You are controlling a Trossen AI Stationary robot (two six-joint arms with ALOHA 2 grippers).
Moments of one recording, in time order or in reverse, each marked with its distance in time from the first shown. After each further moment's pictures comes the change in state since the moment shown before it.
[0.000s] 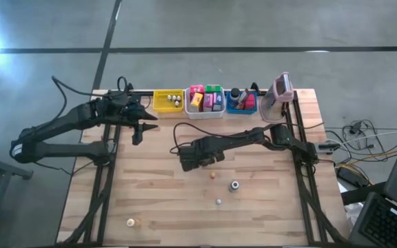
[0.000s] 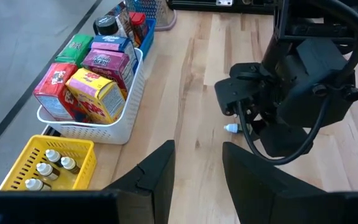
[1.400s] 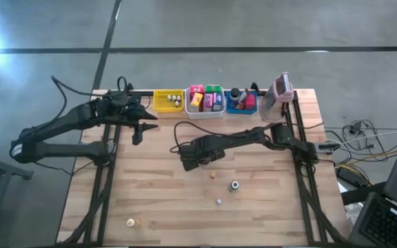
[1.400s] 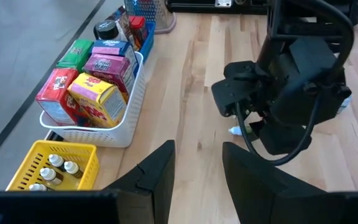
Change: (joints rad) left arm 0.000 0.000 0.000 0.008 -0.001 0.023; right arm 0.000 -0.003 -0.014 0.001 -0.015 -0.079
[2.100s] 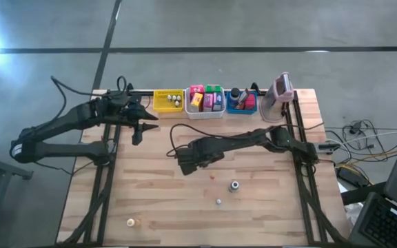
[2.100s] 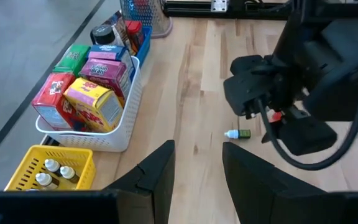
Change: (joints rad) left arm -0.002 0.000 0.007 0.004 0.016 -0.003; right arm 0.036 0.005 0.153 -0.146 0.026 -0.020
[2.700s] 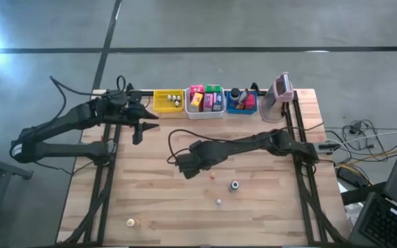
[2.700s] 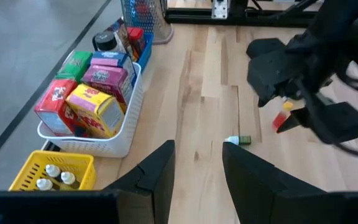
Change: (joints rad) left arm 0.000 0.000 0.000 0.024 0.000 -0.008; right arm 0.062 -0.011 0.129 -0.197 0.086 0.029
